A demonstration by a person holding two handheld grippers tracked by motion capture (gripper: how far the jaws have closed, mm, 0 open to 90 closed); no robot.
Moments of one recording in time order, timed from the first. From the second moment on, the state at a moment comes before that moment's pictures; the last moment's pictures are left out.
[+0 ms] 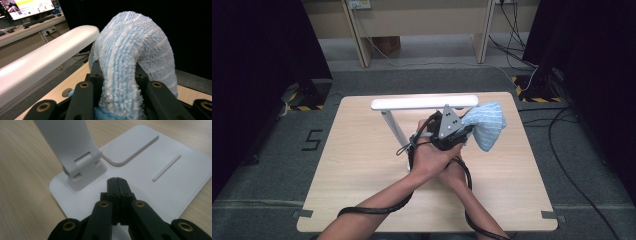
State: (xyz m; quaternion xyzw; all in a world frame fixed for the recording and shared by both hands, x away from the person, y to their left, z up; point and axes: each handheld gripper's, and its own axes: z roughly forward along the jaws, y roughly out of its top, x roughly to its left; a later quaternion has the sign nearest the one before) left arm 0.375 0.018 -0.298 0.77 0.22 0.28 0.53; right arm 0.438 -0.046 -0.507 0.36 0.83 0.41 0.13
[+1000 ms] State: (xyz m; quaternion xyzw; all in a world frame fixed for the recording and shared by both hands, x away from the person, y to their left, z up) left arm 0.387 0.040 -0.309 0.74 0.27 0.31 0.54; right arm 0.439 -0.046 -0.507 0.36 0.83 0.41 0.14
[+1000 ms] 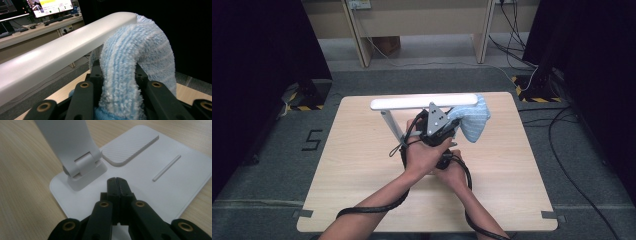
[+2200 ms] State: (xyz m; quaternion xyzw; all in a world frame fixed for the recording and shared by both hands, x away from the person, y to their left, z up) left arm 0.381 0.086 -0.316 0.71 0.31 0.32 0.54; right arm 0.438 -0.046 -0.507 0.36 0.83 0.41 0.14
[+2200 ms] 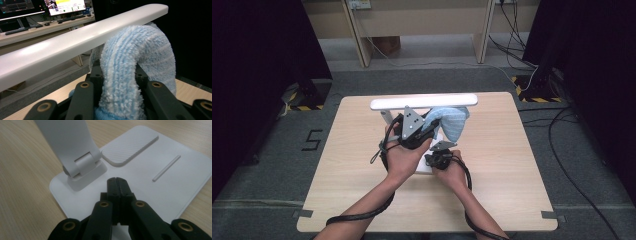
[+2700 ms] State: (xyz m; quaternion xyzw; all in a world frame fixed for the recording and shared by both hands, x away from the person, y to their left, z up) left arm 0.378 0.105 -0.318 0.70 0.32 0.33 0.54; right arm 0.438 -0.044 -0.507 0.36 0.83 0.41 0.14
